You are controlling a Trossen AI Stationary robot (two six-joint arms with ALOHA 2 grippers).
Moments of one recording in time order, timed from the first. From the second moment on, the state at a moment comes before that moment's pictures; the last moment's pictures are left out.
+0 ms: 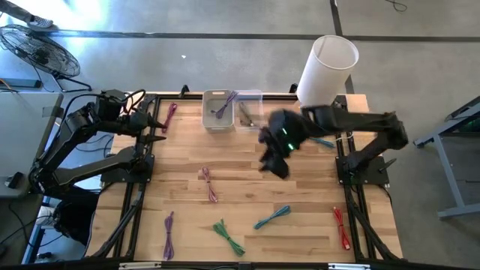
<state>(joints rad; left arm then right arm) 0.69 0.57 1.05 -1.13 0.44 0.42 0.03 1.56 1.74 -0.98 -0.33 0.43</state>
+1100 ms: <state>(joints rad) 0.69 0.57 1.05 -1.13 0.57 0.44 0.52 1.78 1.74 -1.04 -0.06 0.40</state>
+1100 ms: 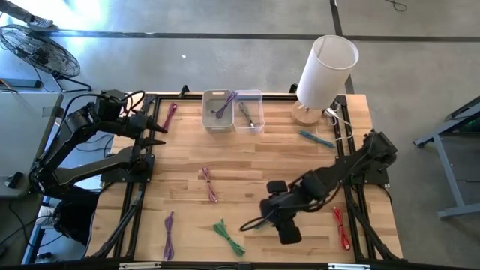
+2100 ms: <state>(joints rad) 0.69 0.57 1.05 -1.17 0.57 0.47 0.50 2.02 1.74 -1.19 0.01 0.29</state>
